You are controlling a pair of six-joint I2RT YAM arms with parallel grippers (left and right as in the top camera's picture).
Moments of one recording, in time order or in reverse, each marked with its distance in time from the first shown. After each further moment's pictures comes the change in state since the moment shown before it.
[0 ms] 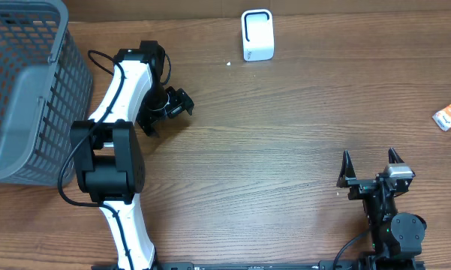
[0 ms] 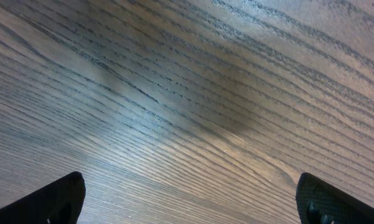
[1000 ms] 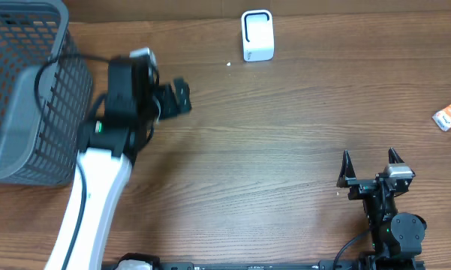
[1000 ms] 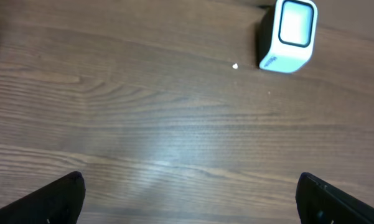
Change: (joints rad) left arm -0.098 -0.860 -0.497 0.517 -0.144 0.325; right arm 0.000 0.000 0.000 0.000 0.000 -0.003
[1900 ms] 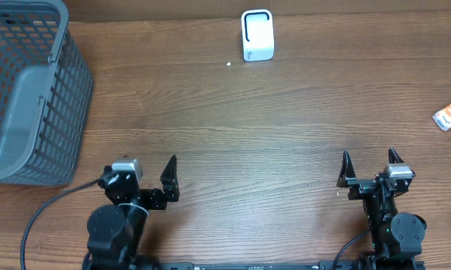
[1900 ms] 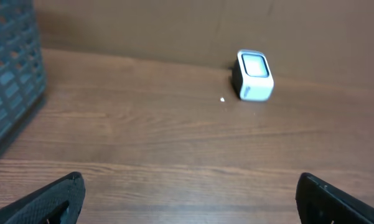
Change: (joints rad) left arm 0.028 -1.056 -0.803 0.263 -0.003 0.156; right arm 0.000 -0.001 0.000 0.000 0.000 0.000
